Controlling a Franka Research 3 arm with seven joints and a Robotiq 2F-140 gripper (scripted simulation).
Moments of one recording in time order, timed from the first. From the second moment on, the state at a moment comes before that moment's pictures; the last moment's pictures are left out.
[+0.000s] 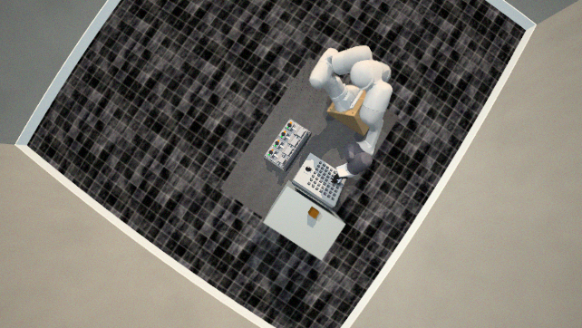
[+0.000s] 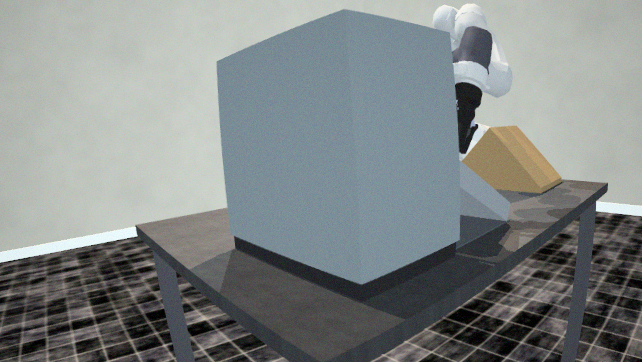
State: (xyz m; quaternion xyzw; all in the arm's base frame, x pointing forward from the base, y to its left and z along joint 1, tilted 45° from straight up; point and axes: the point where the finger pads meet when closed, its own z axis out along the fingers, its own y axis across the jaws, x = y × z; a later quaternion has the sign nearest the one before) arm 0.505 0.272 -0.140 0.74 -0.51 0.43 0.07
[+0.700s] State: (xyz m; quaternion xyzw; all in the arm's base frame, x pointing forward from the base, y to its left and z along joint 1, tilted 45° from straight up) arm 0.498 0.282 -0.134 0.75 -0.51 0.43 0.06
